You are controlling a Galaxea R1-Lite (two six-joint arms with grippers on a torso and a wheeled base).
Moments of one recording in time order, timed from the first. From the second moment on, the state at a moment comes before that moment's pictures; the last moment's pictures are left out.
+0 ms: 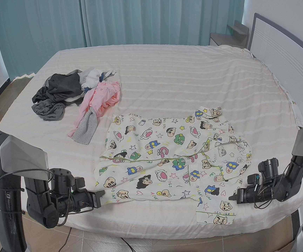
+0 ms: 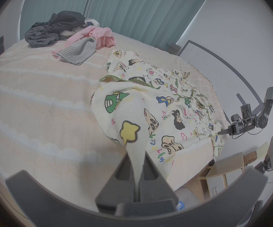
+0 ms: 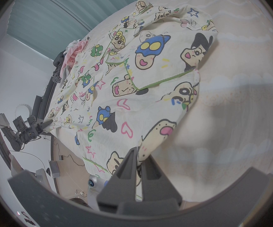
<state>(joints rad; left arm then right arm) -0.22 2.33 -0.30 -1.44 -0.27 -0.24 0.08 2.22 -0.44 -0.83 0.38 0.20</state>
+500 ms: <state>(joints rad) -0.20 2.33 -0.24 -1.49 -0.27 -0.25 0.11 2.21 -0.37 -0.83 0.38 0.18</state>
